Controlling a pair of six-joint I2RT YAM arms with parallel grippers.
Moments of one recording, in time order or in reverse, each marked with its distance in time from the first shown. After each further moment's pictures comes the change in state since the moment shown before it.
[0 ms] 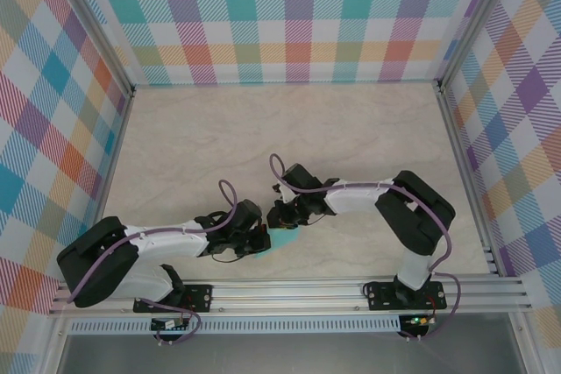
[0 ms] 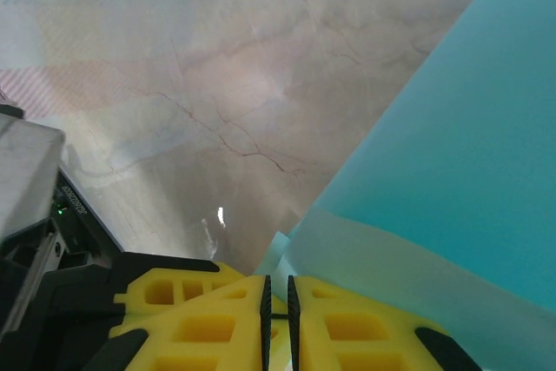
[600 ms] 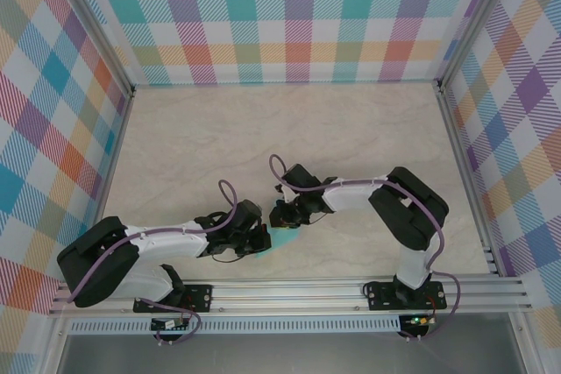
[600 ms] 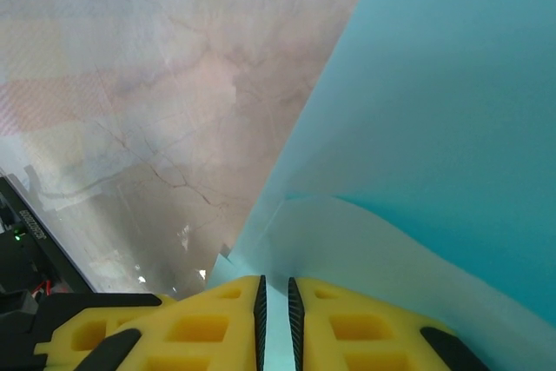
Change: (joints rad) left arm 0.000 0.004 -0.010 0.023 -0.005 0.000; right arm -0.032 0.047 0.019 -0.027 0.039 -0.032
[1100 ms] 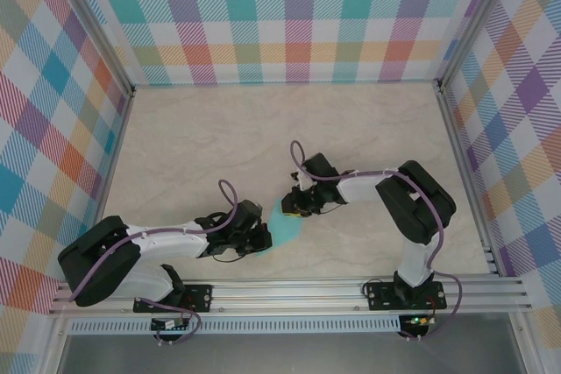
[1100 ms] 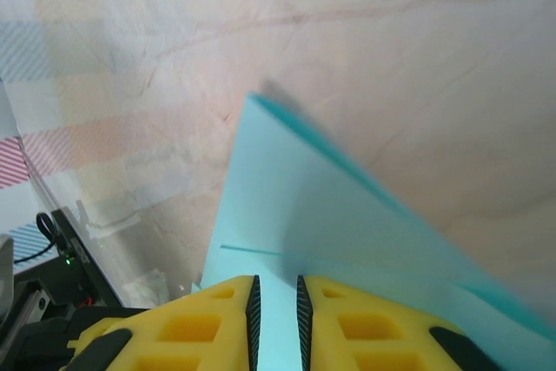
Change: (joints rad) left arm 0.000 0.007 -0.011 0.043 -0.008 0.000; right arm -0.178 0.000 -0.055 0.091 -0.112 -0.042
